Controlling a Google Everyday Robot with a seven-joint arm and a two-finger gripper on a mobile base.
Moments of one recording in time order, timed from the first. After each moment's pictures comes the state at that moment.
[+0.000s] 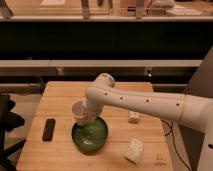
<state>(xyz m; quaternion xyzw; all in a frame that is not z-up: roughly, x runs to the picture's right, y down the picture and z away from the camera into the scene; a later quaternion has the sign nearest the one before) -0.081 0.144 0.739 -0.19 -0.28 -0.41 0.85</state>
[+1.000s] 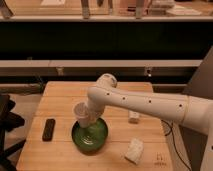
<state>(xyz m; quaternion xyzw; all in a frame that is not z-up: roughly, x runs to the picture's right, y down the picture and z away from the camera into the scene) -0.074 0.147 0.738 -0.20 -0.28 -0.41 0.84</state>
